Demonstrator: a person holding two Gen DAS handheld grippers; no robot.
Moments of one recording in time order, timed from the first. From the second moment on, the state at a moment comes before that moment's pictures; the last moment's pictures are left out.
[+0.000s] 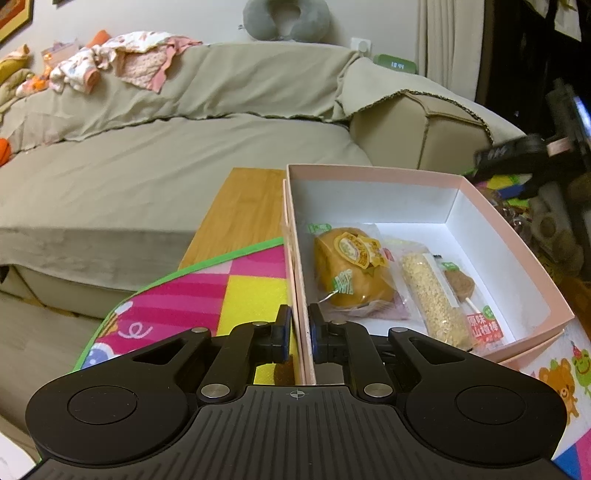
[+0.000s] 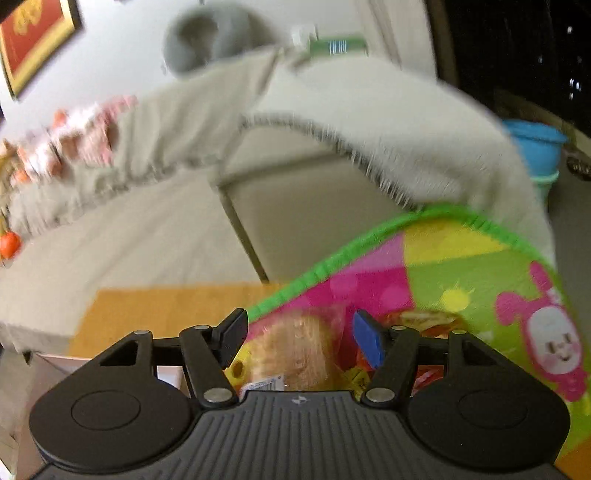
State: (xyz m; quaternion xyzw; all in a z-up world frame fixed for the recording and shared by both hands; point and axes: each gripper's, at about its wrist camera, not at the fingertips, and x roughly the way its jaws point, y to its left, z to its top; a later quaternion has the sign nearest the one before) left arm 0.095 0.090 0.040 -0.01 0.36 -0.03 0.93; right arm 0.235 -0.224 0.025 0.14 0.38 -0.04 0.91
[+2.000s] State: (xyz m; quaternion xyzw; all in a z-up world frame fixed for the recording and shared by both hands) left arm 0.093 0.093 0.038 -0.03 0.35 -0.04 0.93; right arm 0.042 -0.119 0.195 0.05 0.28 0.13 0.95
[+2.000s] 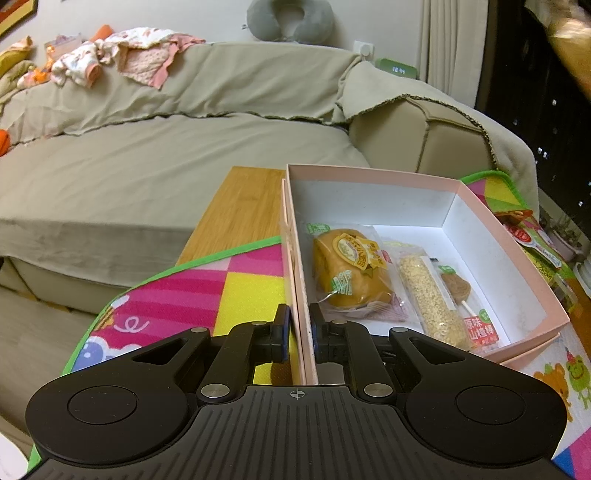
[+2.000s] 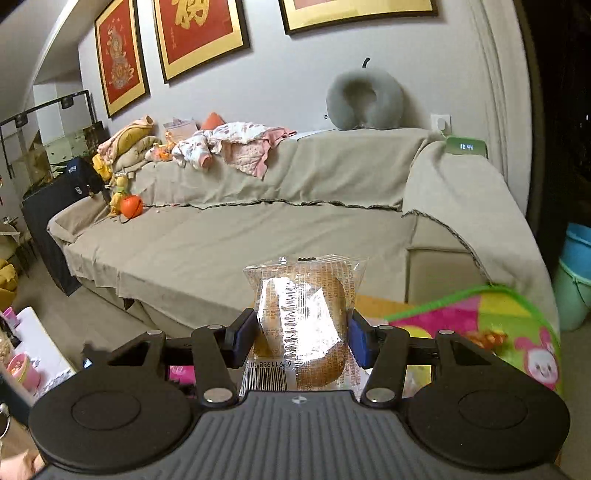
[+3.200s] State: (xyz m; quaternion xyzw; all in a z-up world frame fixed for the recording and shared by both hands) left arm 0.092 0.096 0.036 -0.03 0.35 -0.05 0.93; right arm 0.106 -0.264 0.068 0.11 0.36 -0.08 0.92
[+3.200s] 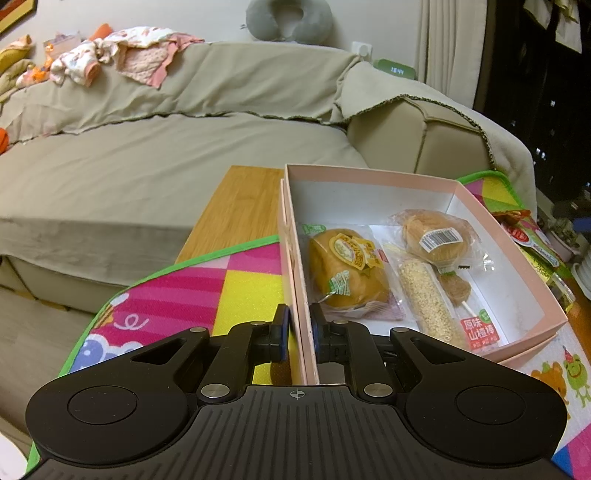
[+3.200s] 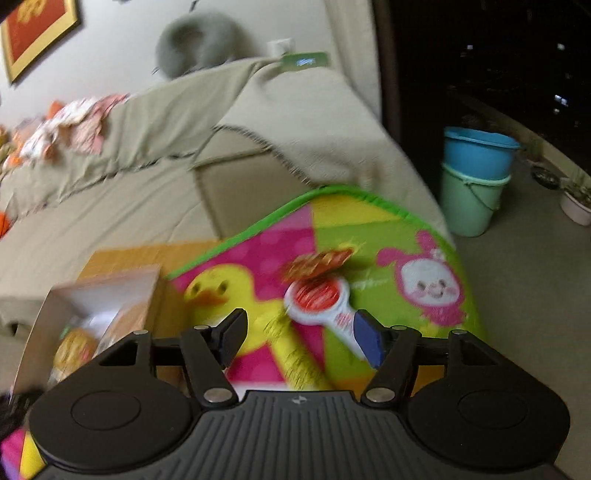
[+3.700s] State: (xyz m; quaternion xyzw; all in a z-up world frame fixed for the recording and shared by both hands) left arm 0.090 0.099 0.034 -0.02 0.36 -0.05 0.93; right arm 0.227 -0.286 0.008 0.12 0.38 -0.12 0.91
